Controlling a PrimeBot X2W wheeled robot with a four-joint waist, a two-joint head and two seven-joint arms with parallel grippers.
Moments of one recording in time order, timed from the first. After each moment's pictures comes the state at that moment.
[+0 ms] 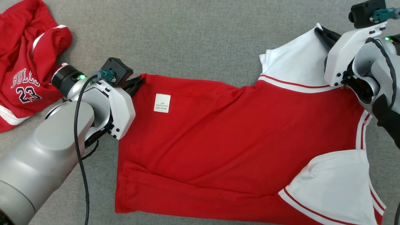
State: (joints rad) left arm -1.06 0.41 -1.28 0.76 -0.84 -0.13 -0.02; right arm -1.25 -0.37 1.19 1.04 1.07 0.13 -0.02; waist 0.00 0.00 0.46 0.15
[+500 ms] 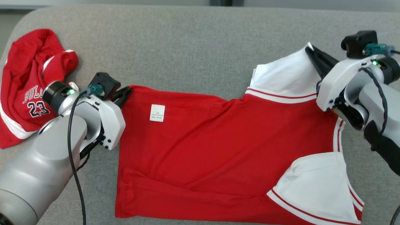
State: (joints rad) left arm -1.02 0.39 -1.28 0.89 -0.83 -0.13 -0.13; right arm -1.16 -0.39 1.25 0.98 1.10 0.13 -0.22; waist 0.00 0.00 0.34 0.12
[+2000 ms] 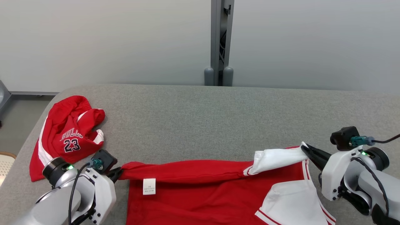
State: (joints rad) left arm -0.68 0.50 -1.28 0.78 -0.78 -0.13 -0.06; right arm -0.75 -0.52 1.28 0.76 1.08 0.13 -0.20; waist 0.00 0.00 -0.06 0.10
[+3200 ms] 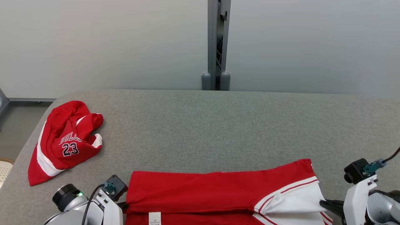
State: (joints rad) left arm -0.57 0.55 -1.28 0.62 -0.78 -0.13 0.12; right arm -0.47 -0.77 1.07 0.37 1.15 0.13 0.29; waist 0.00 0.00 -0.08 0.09
